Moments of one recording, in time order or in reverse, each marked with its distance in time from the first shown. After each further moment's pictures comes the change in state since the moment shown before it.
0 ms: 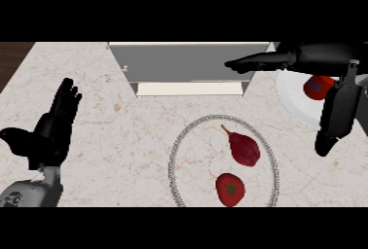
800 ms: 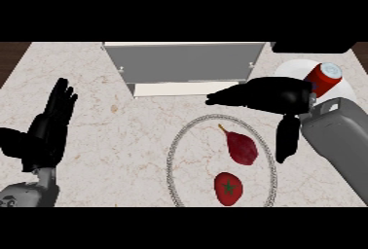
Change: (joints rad) left arm 0.014 -0.012 0.032 -0.039 -0.019 -0.012 0.043; right arm 0.094 0.073 0.185 -0.125 0.714 -0.142 -0.163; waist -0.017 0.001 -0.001
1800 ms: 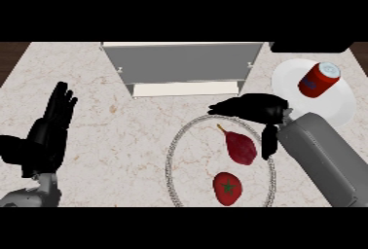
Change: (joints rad) left arm 0.035 -0.066 0.043 -0.040 -0.071 -0.044 0.013; right arm 0.097 0.140 -0.002 0.285 0.438 -0.180 -0.318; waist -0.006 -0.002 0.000
